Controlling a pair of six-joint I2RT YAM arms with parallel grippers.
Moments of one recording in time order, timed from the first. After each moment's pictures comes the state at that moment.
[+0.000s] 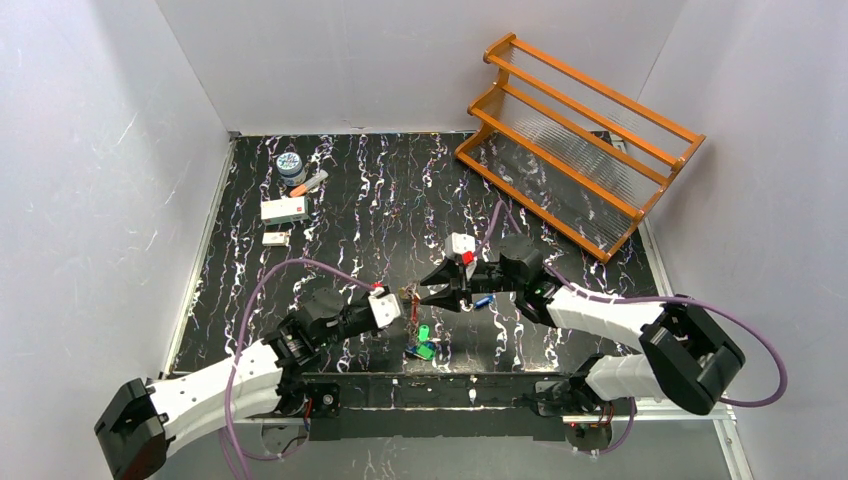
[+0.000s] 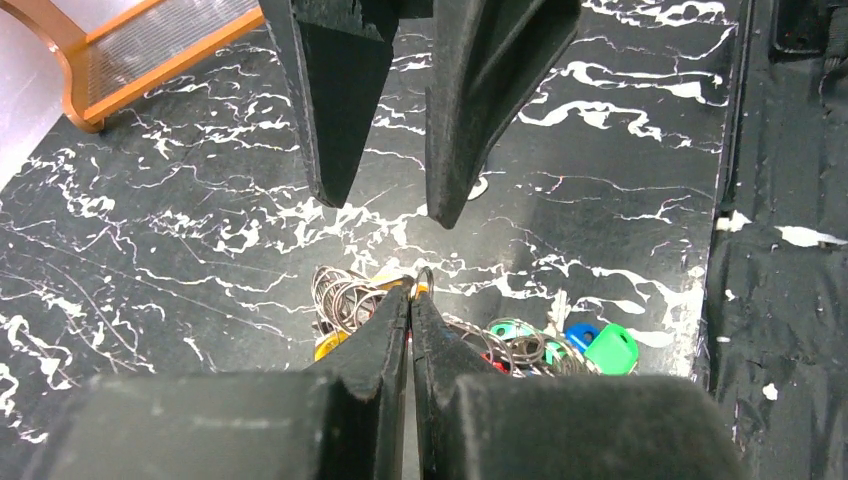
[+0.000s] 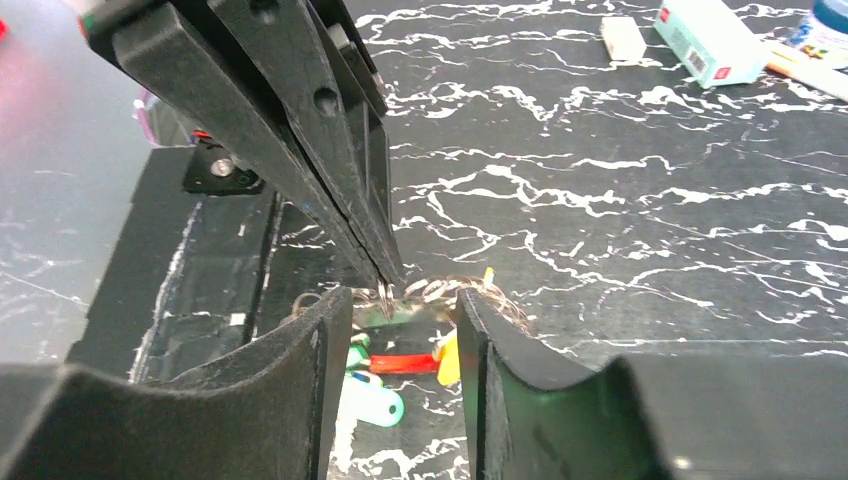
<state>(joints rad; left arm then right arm) -0.91 0.71 0.21 0.33 0.24 0.34 0.80 1.30 0.53 0.64 -0.82 -0.06</state>
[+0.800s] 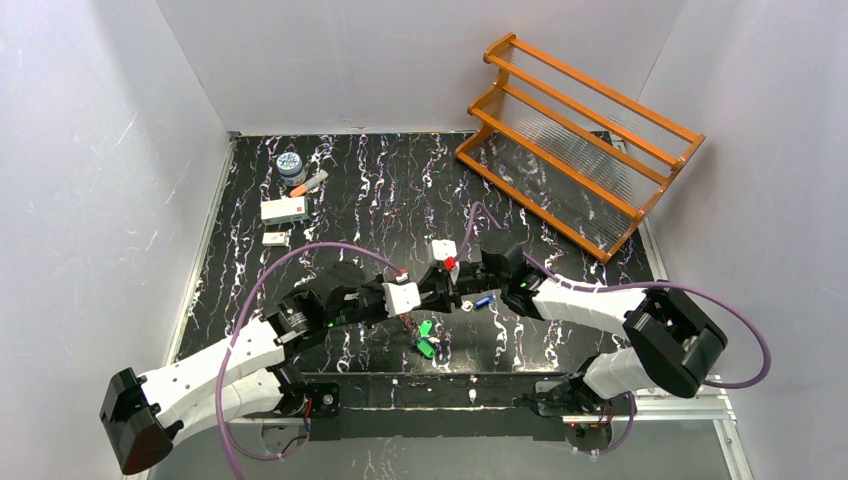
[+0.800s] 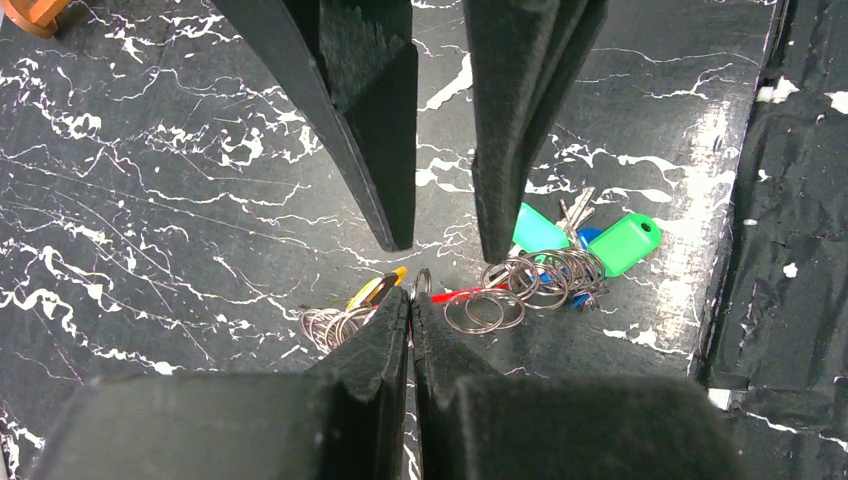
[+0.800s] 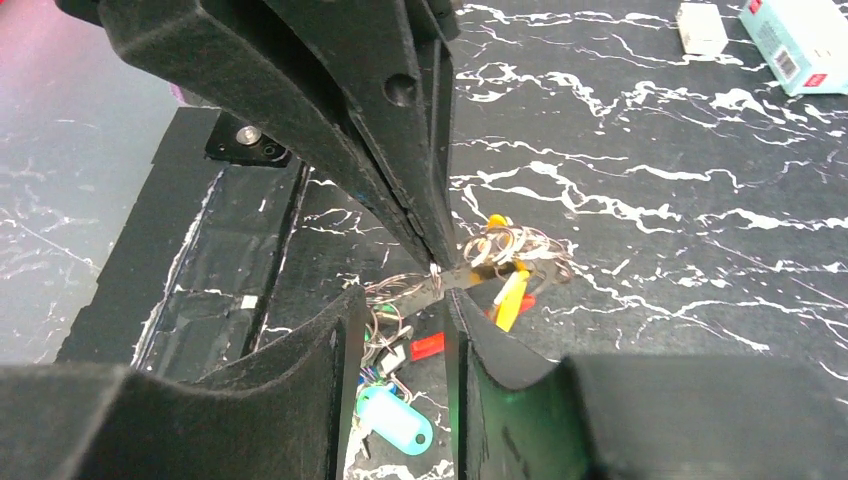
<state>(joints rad) -0.91 0.83 0.57 -0.28 0.17 0.51 0.85 1.38 0.62 0.50 -0.86 -0.19</state>
